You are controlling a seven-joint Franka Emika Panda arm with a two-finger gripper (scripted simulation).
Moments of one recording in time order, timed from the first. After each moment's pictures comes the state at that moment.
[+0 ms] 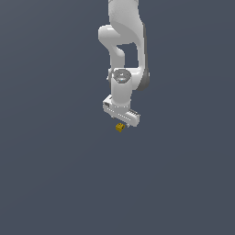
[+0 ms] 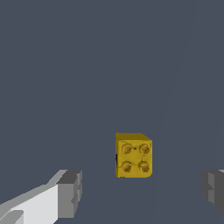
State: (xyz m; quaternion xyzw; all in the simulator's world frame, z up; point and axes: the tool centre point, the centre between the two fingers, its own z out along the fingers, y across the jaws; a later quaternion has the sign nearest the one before) arm -0.092 0.016 0.075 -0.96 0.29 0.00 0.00
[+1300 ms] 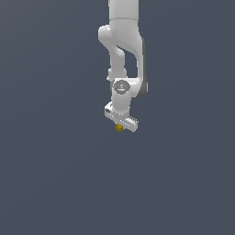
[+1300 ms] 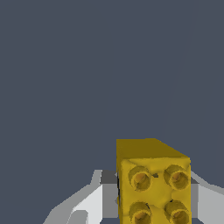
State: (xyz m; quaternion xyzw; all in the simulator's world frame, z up) arm -0.098 0.017 0.022 -0.95 0.30 0.00 0.00
